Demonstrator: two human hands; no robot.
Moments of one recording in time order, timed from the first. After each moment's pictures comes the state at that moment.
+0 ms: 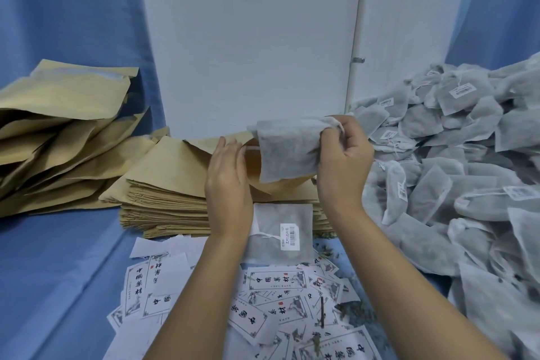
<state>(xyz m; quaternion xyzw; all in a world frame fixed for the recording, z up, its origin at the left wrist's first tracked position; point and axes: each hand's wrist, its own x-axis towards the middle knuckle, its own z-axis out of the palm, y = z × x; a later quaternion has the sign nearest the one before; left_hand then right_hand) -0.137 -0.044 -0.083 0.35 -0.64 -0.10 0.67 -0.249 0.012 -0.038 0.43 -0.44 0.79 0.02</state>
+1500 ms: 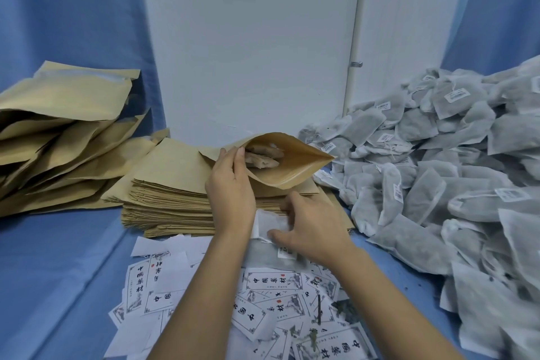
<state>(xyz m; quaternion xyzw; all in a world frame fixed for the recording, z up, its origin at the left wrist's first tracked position) -0.142 -0.042 -0.078 0.39 -0.59 -0.22 0.67 -0.260 0.015 -0.116 0.66 -0.71 0.24 0.10</state>
